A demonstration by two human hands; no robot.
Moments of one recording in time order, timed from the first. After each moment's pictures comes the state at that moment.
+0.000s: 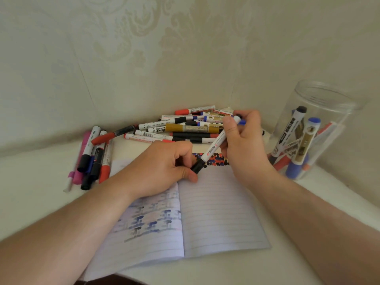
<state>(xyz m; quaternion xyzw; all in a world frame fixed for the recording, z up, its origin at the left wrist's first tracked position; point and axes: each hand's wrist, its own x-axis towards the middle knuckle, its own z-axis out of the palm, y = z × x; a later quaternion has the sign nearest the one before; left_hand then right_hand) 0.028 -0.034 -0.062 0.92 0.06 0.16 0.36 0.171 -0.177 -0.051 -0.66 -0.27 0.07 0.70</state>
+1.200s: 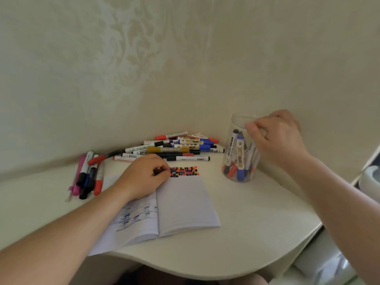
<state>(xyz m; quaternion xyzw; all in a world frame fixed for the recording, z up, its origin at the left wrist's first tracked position) 0.034 -0.039 -0.065 0.95 0.09 0.23 0.20 0.223 -0.336 0.043 -0.85 -0.38 -0.29 0.24</state>
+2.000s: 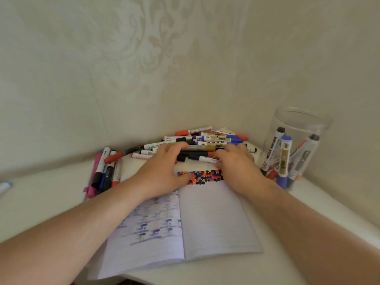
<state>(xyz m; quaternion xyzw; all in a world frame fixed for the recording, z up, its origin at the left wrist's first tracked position) 0.039 -0.023 -0.060 0.95 0.16 0.16 0.23 0.206 -0.192 -0.060 -0.87 -0.47 -0.12 0.11</state>
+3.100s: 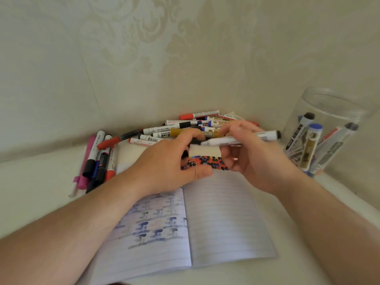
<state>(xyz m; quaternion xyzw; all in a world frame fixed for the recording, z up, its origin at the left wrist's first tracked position) 0.032 -0.026 -0.049 0.95 0.08 0.17 0.24 0.170 -0.202 -0.025 -0.57 -0.35 0.31 0.67</state>
